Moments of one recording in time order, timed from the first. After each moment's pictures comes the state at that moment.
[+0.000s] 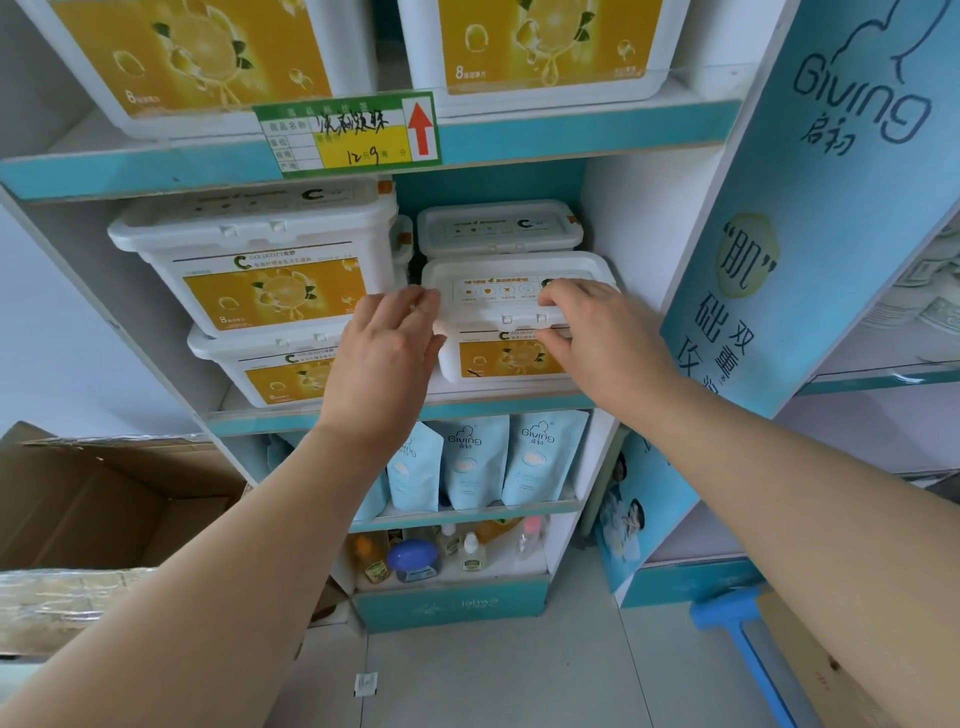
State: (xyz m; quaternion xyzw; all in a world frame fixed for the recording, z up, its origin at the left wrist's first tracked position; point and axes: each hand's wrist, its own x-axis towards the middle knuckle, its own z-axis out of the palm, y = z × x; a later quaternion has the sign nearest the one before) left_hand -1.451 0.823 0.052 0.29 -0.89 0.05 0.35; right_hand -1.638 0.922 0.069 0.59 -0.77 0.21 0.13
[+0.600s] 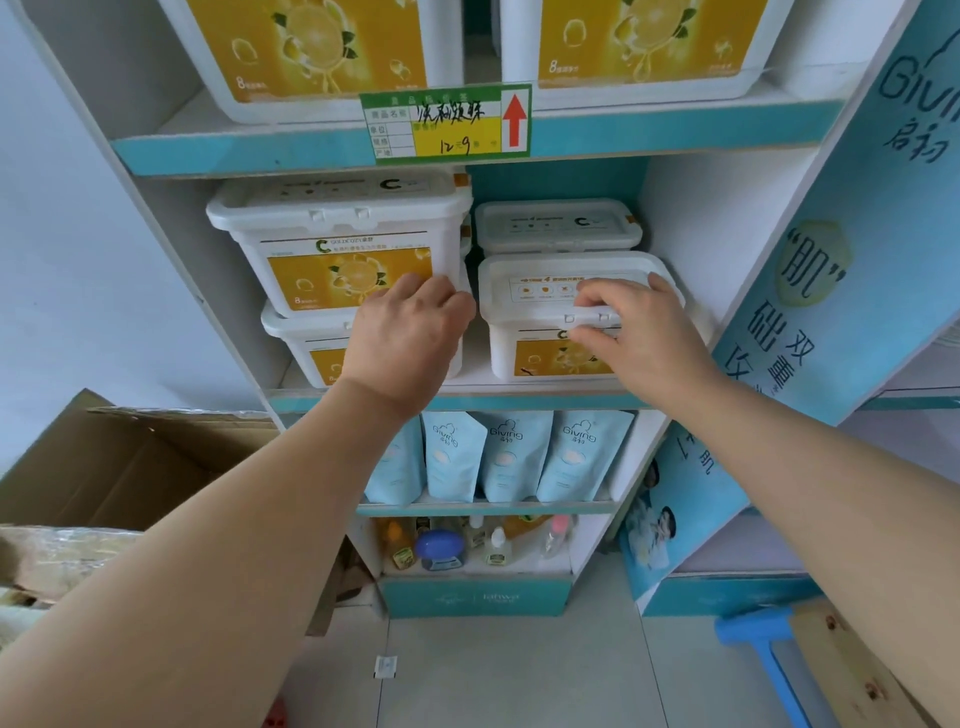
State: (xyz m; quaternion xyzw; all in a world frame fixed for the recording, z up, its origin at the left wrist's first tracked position) left_hand -1.426 0.798 0.066 0.26 -0.90 0.18 0.30; right_hand -1.629 0.911 0.068 0.60 -0.74 0.30 0.04
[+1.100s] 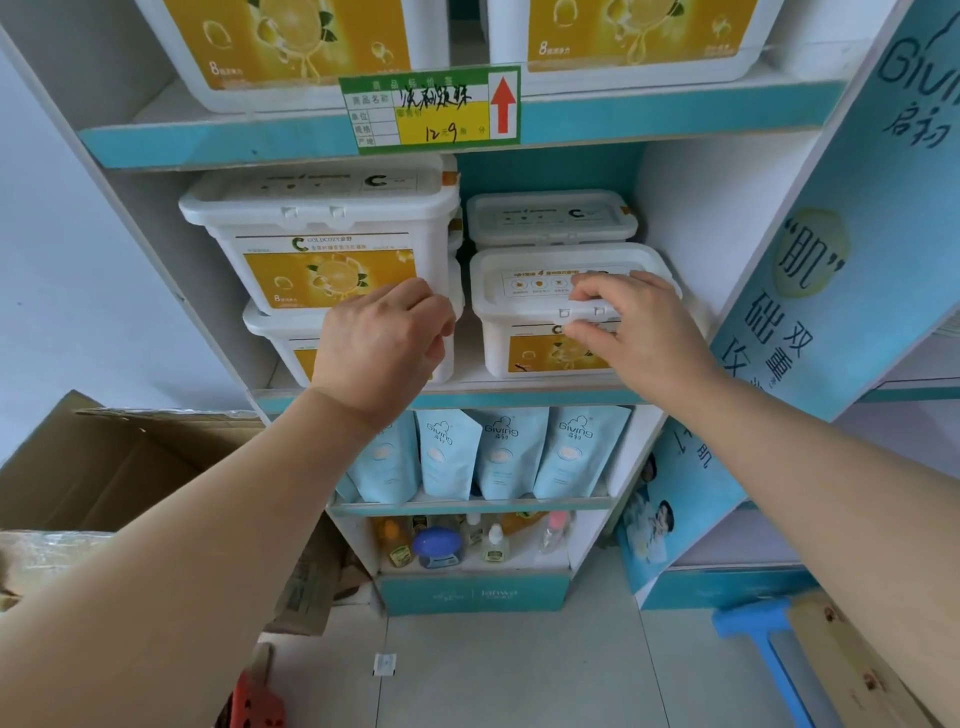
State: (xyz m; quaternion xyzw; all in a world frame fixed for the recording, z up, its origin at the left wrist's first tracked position) left_hand -1.414 0.802 0.066 0.23 -0.90 0.13 0.36; right_hand -1.628 0.917 0.069 0.60 -0.73 0.32 0.05
